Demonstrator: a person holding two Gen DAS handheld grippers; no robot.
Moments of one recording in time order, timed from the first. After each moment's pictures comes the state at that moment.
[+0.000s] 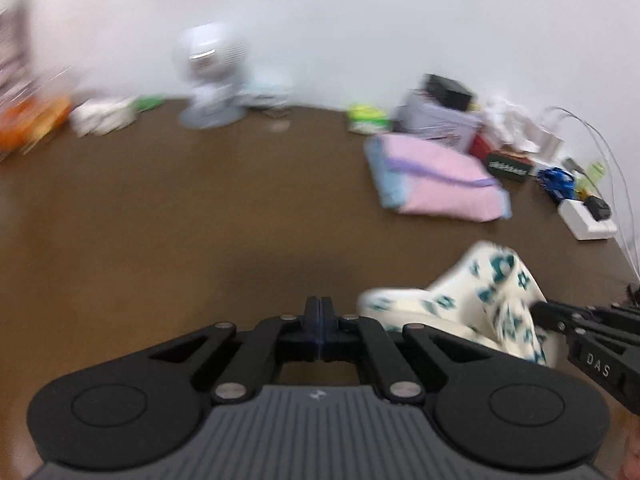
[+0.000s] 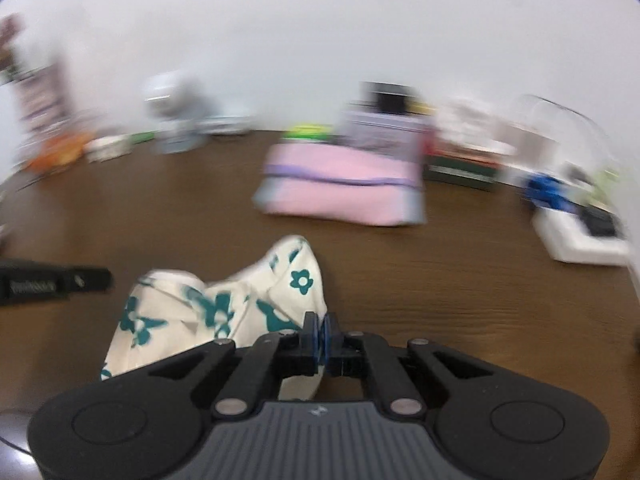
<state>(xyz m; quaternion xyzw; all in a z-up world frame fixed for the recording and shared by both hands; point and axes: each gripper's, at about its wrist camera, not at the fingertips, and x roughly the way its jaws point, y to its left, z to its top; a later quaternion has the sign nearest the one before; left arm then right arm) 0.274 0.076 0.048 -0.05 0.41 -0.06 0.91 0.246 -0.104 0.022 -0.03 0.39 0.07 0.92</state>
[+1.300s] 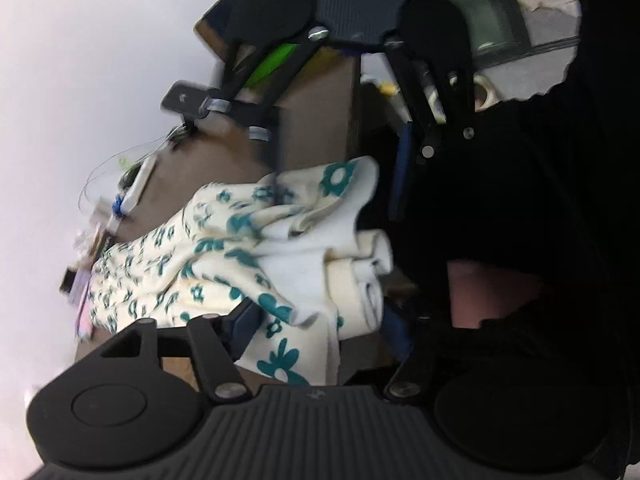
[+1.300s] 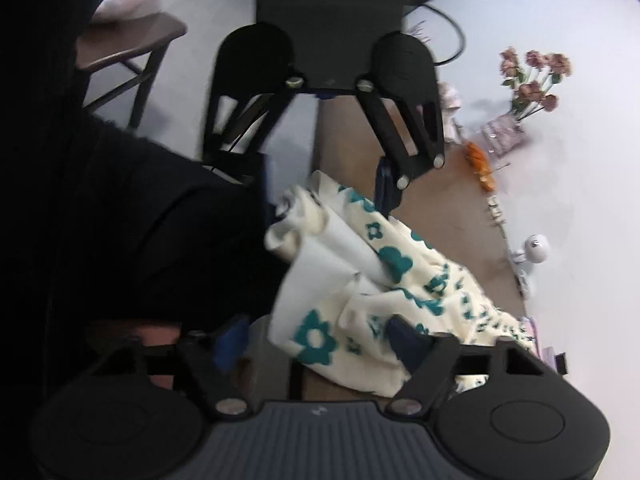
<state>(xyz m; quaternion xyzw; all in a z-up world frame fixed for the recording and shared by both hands) -0.202 -0.039 -0.038 0.51 0.15 -0.43 0.73 -0.188 -0.156 -0.044 -0.55 0.12 0.47 0.68</state>
